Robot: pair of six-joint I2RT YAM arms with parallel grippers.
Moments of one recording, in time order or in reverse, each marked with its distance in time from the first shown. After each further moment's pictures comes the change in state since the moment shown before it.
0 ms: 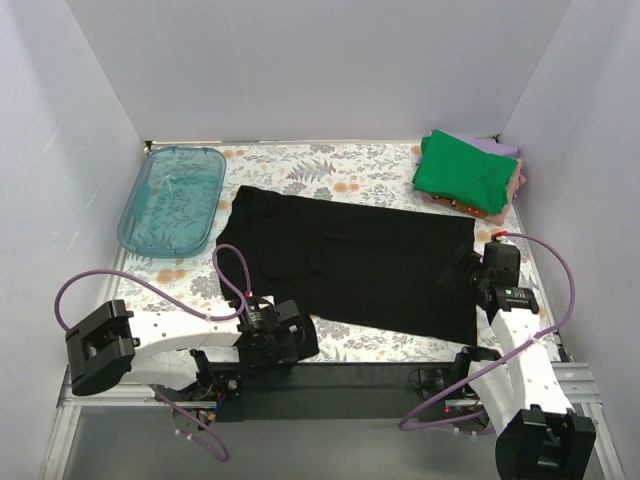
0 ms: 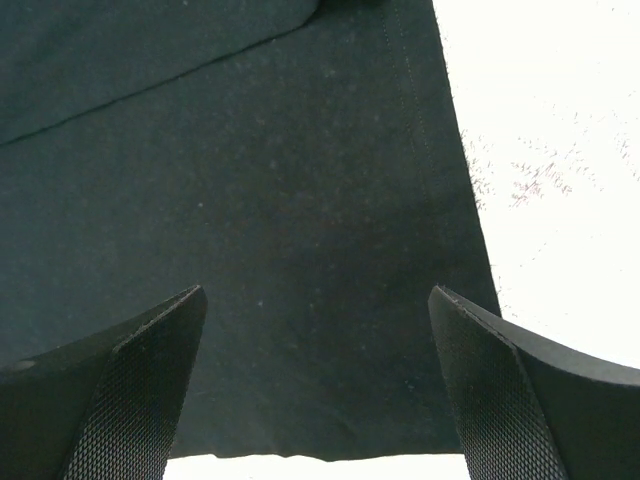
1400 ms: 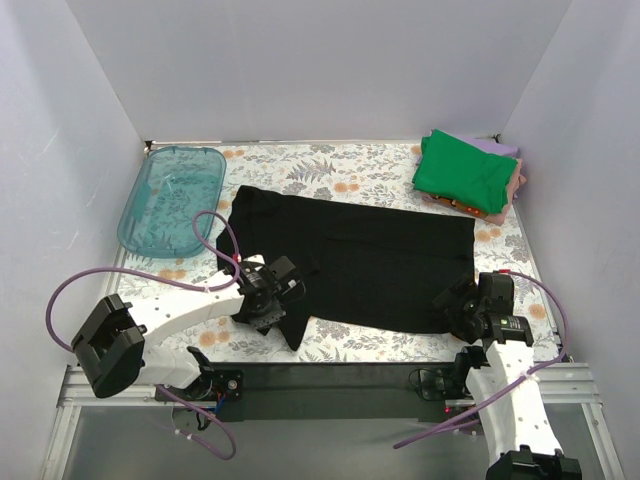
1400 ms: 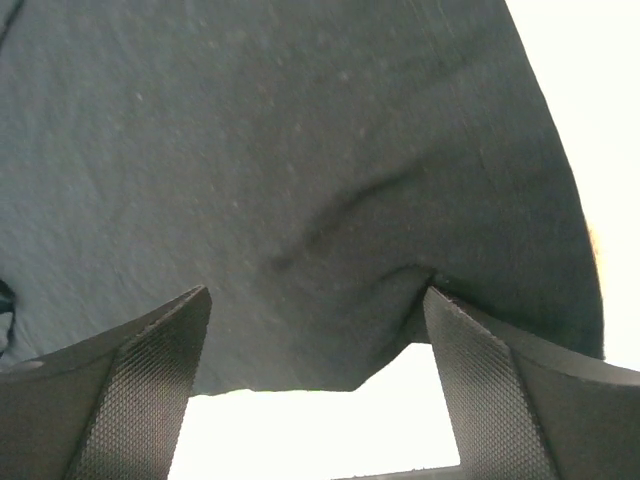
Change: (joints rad) left arm 0.248 0.093 0.197 -0.076 -0.214 0.104; right arm -0.001 -0.278 -0.191 -0.189 -0.101 0.328
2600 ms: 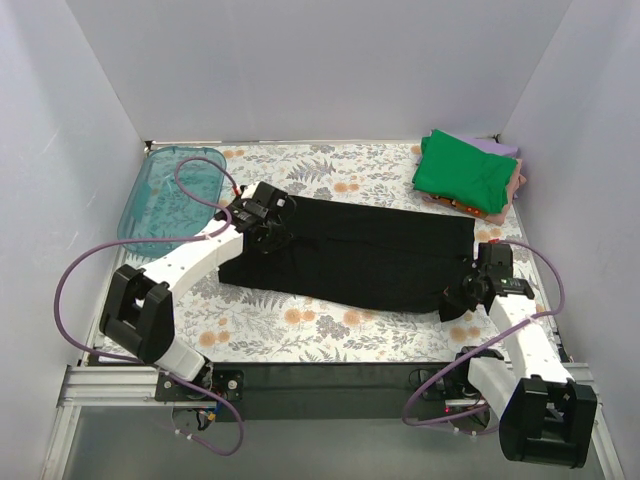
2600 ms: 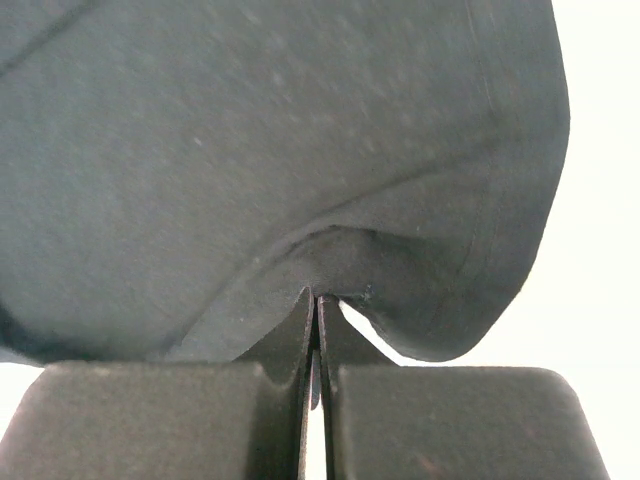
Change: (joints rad) left arm 0.362 0.222 0.336 0.310 0.053 0.302; right arm 0.000 0.370 0.159 0.146 -0.037 -0.187
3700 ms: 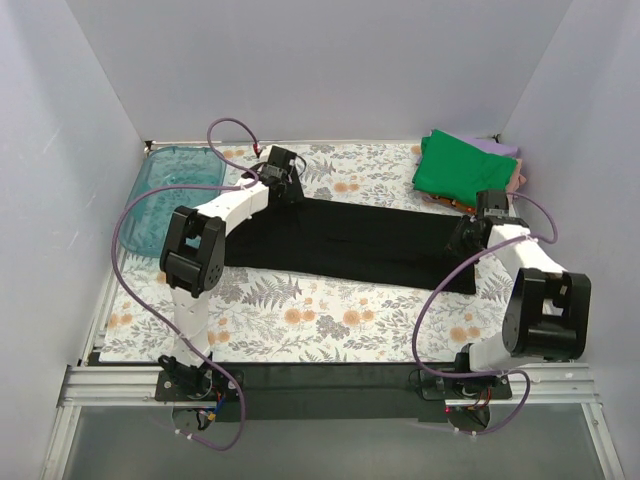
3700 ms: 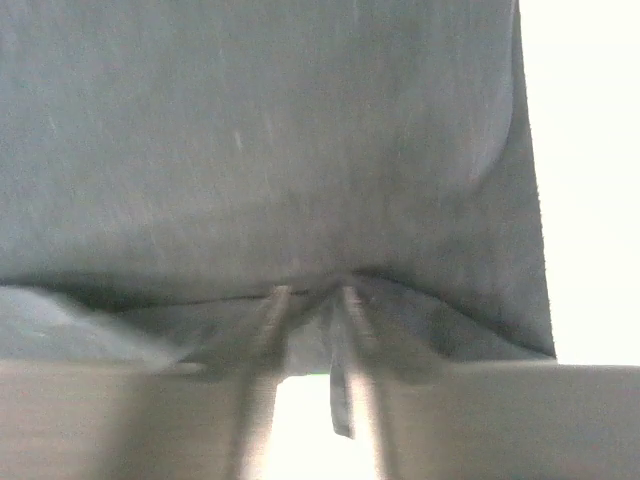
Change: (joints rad) left arm 0.127 0.525 0.446 0.209 -0.100 0.357; right arm -0.010 0.542 0.389 0.099 0.039 -0.116
